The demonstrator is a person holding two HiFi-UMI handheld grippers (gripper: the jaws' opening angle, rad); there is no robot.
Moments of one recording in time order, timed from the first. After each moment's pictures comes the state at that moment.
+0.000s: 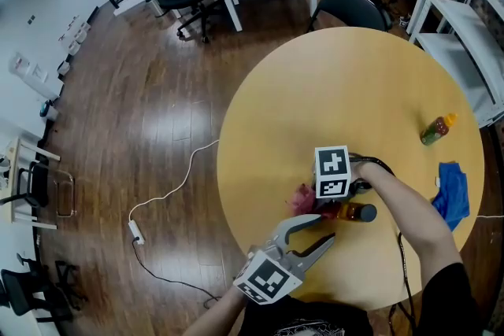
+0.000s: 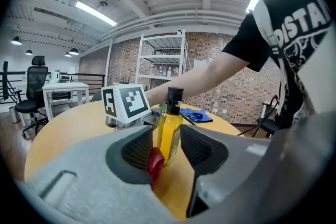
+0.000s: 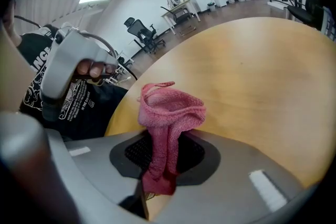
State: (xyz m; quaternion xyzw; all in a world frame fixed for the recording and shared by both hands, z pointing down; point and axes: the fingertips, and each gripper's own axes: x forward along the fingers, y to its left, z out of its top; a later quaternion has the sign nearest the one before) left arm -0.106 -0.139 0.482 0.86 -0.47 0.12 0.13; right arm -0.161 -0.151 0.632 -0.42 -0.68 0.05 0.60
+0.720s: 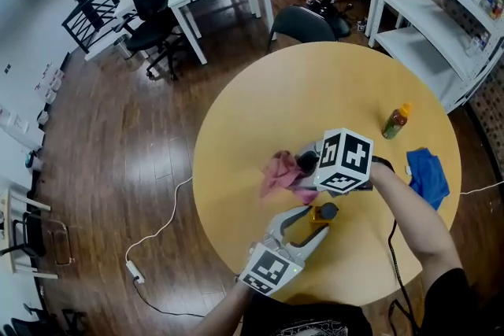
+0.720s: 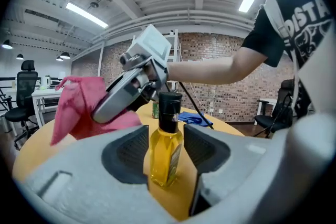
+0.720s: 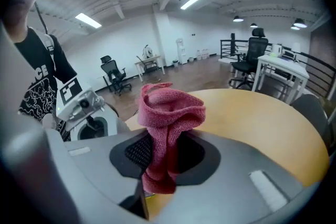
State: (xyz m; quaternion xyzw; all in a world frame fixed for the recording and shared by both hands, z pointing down) left arm -0.083 -0.178 0.489 0.88 -0.45 0.12 0.10; right arm -0.195 -0.229 0.489 -0.20 -0.90 0.04 0.40
